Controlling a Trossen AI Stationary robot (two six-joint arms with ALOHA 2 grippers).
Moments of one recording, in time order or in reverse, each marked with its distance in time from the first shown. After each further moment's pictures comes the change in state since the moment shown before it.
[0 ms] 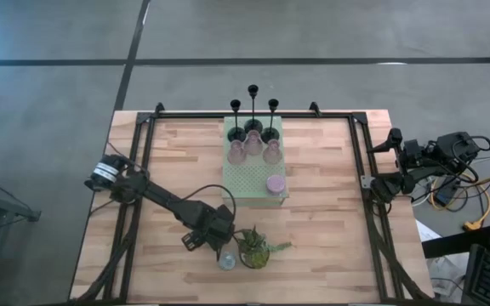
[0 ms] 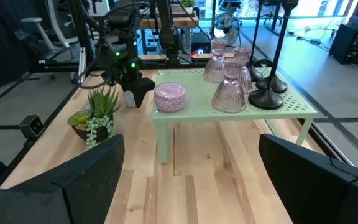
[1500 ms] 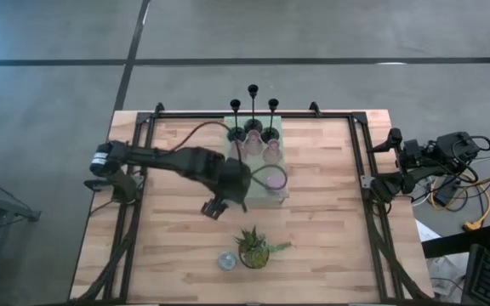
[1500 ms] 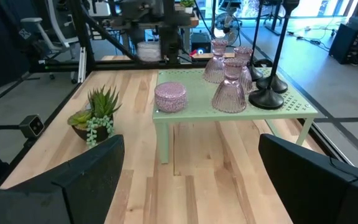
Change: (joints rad) left arm 0.272 -0.068 0.615 -0.489 0.009 -0.142; right arm 0.000 0.000 0.000 0.000 0.000 0.000
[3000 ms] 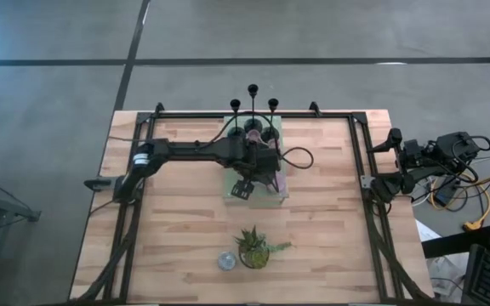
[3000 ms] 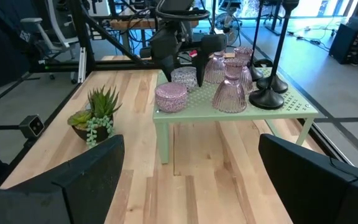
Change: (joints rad) left arm 0.137 0.347 0.351 -0.058 -0.149 0.107; right arm 0.000 0.000 0.000 0.000 0.000 0.000
